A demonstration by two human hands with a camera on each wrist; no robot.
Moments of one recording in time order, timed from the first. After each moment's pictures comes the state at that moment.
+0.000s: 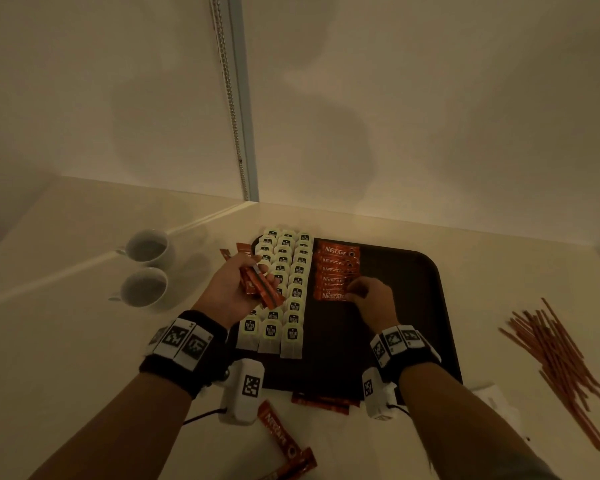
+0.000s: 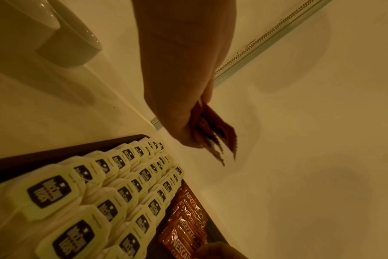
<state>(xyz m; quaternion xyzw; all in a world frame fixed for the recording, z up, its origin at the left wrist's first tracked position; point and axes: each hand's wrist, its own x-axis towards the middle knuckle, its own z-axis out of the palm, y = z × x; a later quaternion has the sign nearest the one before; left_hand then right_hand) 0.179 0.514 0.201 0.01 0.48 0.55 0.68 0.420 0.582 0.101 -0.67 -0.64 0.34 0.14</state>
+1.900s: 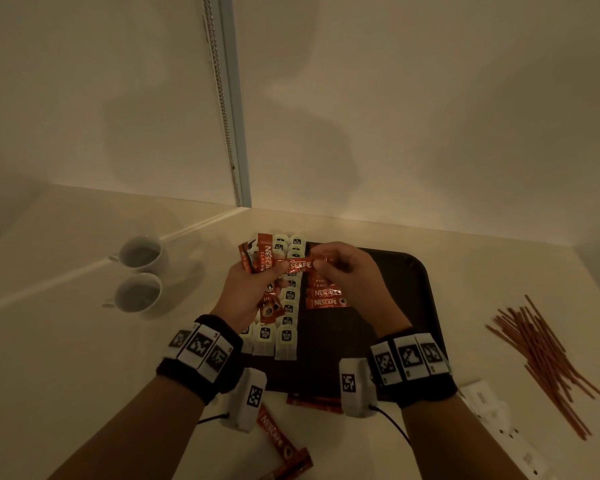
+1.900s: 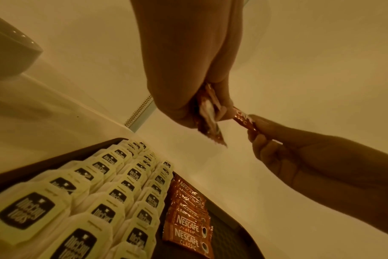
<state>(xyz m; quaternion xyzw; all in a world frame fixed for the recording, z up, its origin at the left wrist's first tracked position) 0.207 0.510 0.199 0.26 0.56 0.55 0.56 0.382 0.545 0.222 -0.47 -0.66 0.48 0.35</state>
